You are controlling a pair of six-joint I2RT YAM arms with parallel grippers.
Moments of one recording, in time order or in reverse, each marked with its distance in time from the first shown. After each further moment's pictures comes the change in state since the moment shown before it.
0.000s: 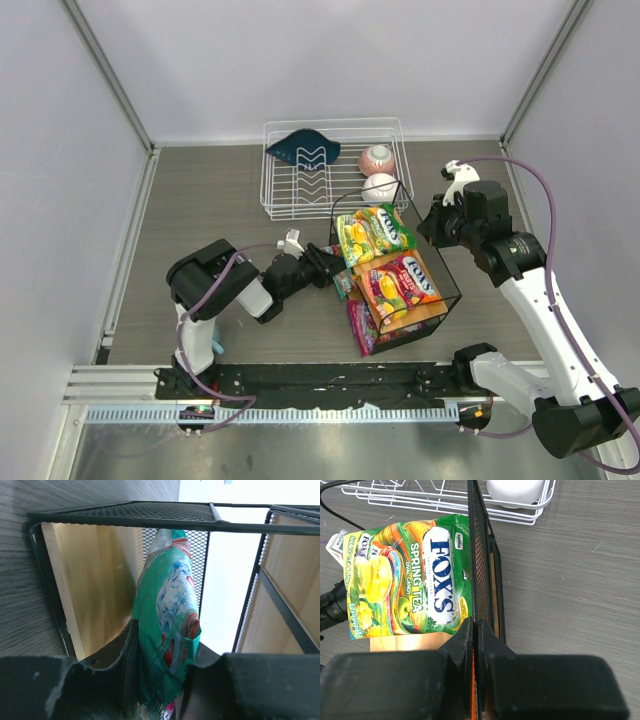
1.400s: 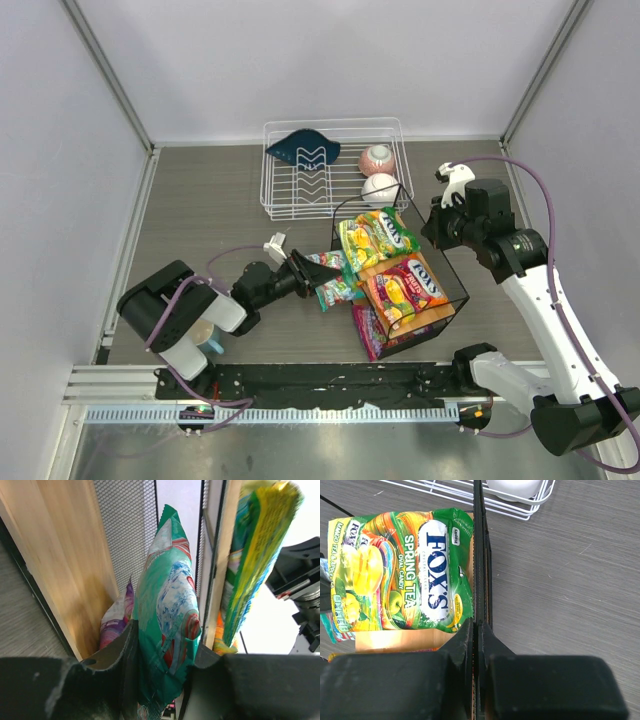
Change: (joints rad) left arm 0.069 -0.310 -0.208 -0.011 0.180 0.010; right arm -0.005 0.014 0.044 -0.079 -0.026 -0.153
